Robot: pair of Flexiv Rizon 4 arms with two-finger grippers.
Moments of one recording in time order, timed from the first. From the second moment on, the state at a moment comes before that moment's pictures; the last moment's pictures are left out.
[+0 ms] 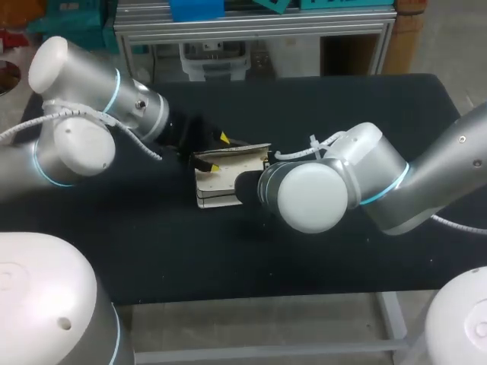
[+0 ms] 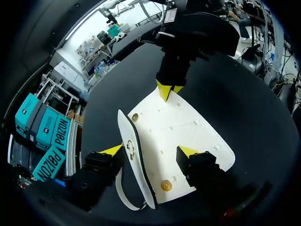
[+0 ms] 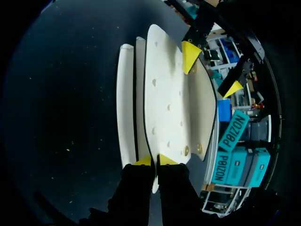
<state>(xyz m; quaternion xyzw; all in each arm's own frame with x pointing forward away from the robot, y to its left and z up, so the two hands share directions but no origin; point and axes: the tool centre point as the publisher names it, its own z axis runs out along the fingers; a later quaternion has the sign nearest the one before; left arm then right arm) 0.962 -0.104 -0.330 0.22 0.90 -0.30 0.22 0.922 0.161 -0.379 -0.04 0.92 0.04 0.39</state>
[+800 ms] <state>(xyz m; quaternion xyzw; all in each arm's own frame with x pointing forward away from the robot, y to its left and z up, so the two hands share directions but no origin) 1.000 -0.112 -0.347 0.17 0.89 -0.31 0.29 0.922 0.161 -0.379 -0.04 0.92 0.04 0.39</state>
